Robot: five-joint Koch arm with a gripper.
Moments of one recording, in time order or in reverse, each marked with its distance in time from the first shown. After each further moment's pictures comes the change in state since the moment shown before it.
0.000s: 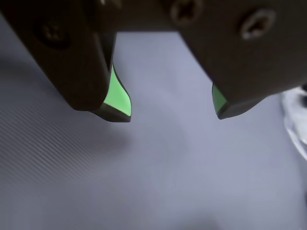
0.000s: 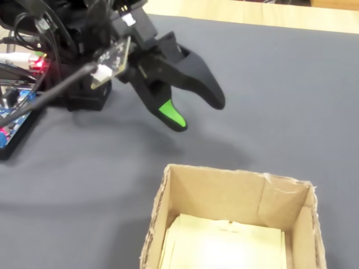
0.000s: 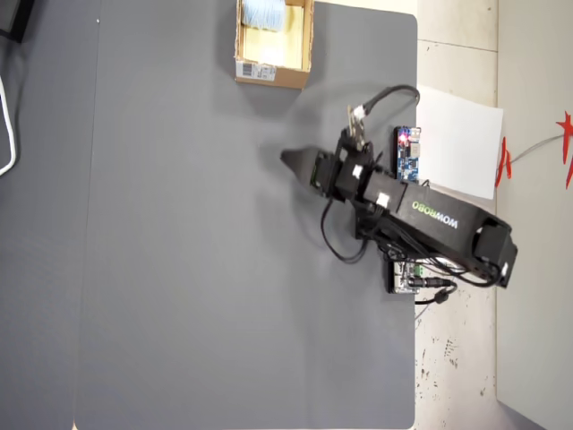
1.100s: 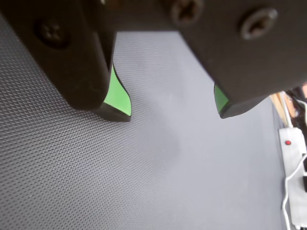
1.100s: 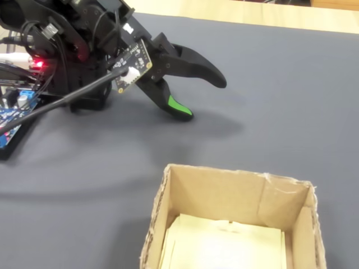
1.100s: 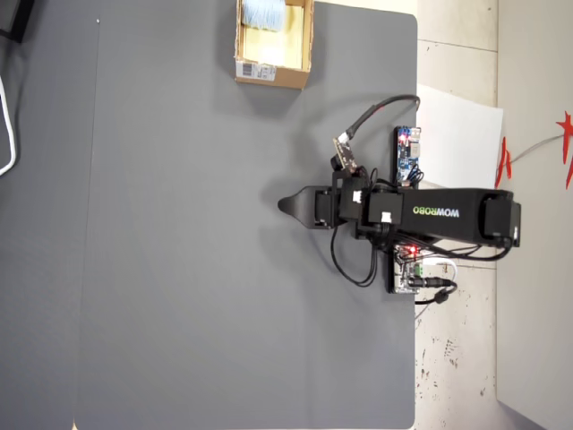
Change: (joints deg) arm -19.2 0.0 10.8 -13.1 0.5
